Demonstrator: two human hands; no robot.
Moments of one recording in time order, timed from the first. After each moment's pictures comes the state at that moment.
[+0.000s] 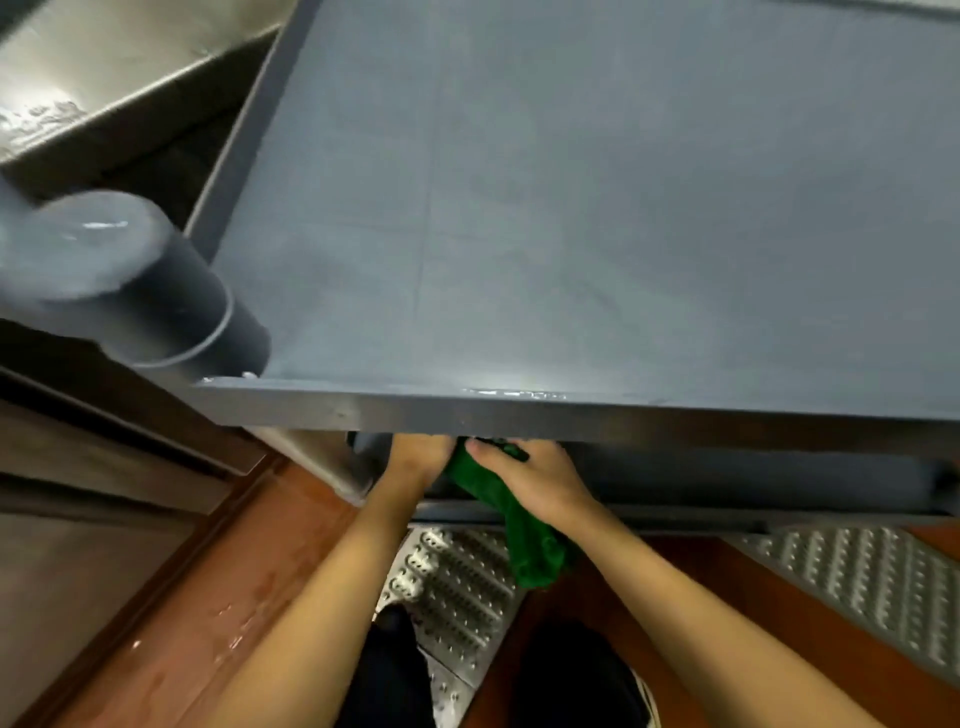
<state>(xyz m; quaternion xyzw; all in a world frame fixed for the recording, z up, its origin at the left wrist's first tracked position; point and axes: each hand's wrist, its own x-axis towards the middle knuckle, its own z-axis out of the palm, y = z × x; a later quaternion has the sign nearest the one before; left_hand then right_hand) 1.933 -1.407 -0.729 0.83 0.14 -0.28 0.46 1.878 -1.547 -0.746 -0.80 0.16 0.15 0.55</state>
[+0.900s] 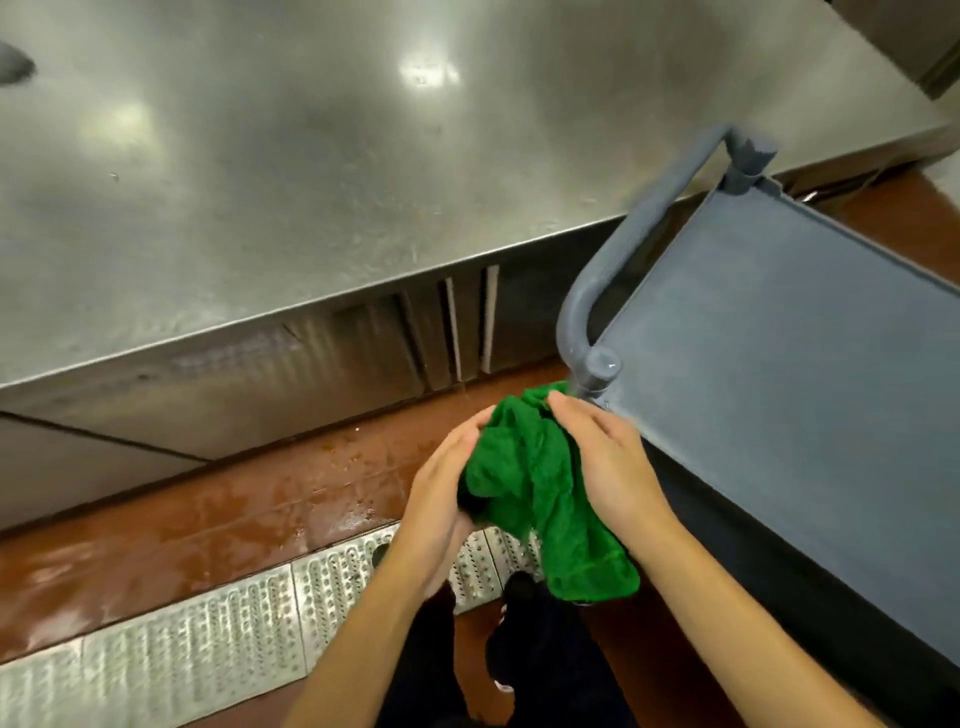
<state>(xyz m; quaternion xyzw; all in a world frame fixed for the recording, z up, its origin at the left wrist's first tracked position) 1.707 -1.260 -0.401 0.46 0.32 -0.02 0.83 1.804 -1.386 -0.359 -0.71 0.00 0.33 0.62</state>
